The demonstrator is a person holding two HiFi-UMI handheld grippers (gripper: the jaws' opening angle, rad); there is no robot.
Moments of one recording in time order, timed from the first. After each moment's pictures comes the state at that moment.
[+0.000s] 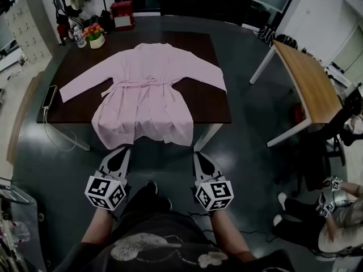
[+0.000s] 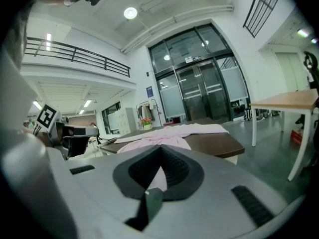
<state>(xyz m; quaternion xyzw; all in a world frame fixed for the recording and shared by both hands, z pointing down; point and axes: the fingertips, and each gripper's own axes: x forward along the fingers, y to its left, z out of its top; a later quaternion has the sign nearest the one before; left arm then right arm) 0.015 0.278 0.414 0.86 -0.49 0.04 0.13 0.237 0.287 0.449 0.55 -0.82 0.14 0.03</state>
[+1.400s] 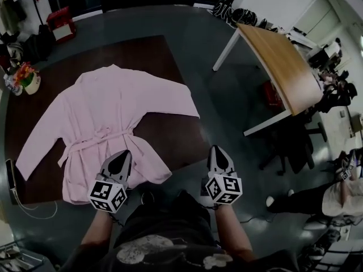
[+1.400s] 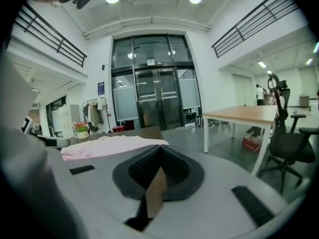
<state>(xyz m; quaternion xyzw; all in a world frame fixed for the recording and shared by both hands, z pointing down) 0.139 -0.013 0.456 0.92 -0.35 0.06 0.18 0.421 0.062 0.450 0.76 -0.64 0.15 0.04</state>
